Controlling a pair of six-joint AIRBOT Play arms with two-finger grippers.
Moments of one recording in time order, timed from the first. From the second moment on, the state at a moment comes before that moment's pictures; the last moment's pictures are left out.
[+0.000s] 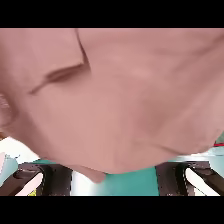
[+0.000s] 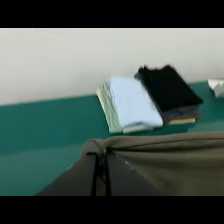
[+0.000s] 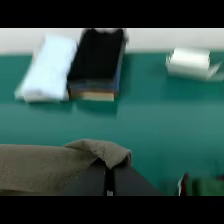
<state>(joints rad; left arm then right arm) -0.07 -0.88 1.87 1.38 -1.24 -1.52 -0.11 -0.95 1.92 -1.44 1.46 1.64</state>
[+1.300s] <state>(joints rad) -0.07 -1.60 1.51 1.36 -1.34 -1.35 -0.10 -1.42 1.36 -1.39 1.32 1.56</state>
